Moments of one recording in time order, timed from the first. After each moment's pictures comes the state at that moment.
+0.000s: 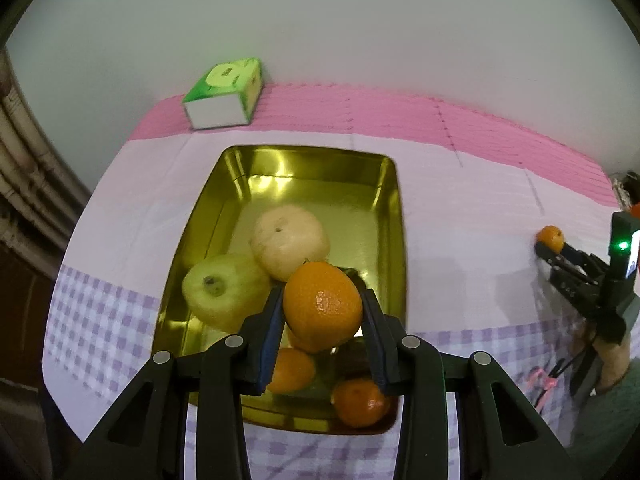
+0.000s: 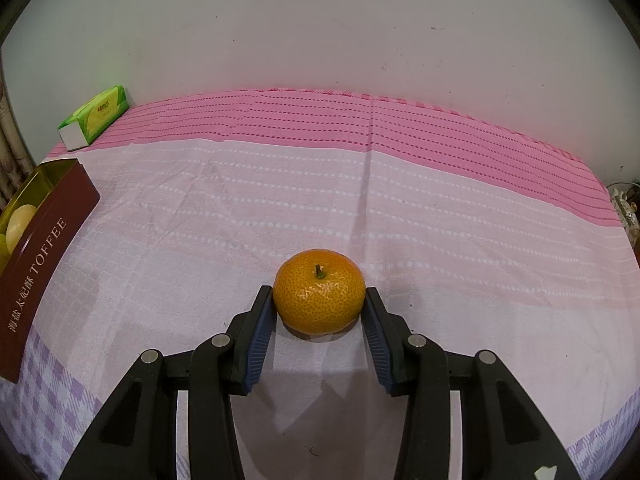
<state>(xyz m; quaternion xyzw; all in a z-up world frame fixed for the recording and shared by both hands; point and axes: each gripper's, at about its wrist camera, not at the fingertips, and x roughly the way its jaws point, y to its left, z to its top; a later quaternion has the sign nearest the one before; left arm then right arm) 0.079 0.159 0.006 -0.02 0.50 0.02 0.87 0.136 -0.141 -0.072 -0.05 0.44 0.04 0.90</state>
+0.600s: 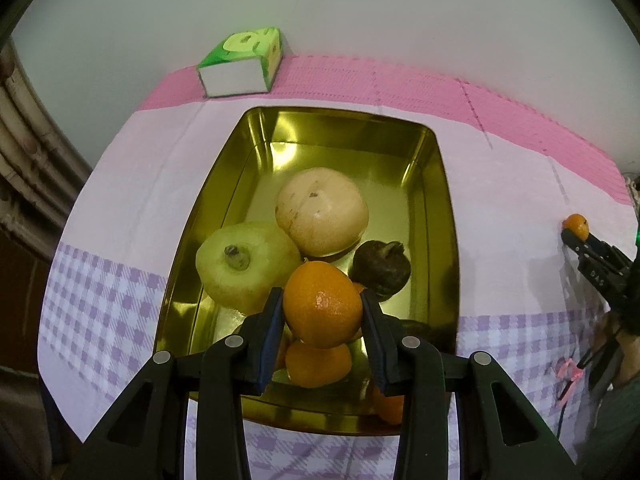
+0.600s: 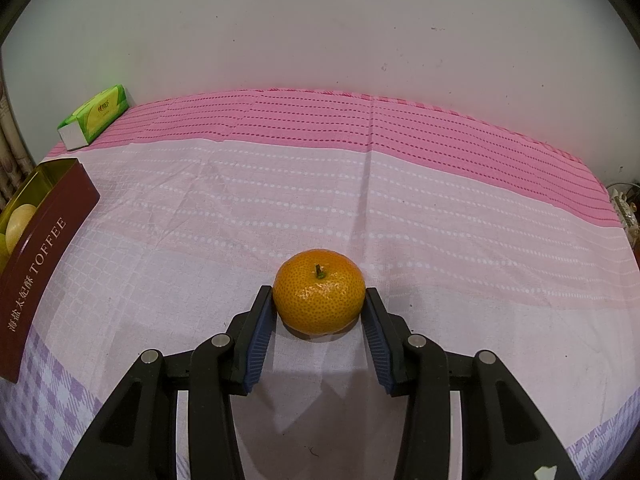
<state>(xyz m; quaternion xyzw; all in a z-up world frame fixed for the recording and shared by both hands) 0.083 0.179 -0.025 -0.03 0.52 0.03 0.85 0.135 -0.141 -0.072 -0.05 0.44 0.04 0.90</state>
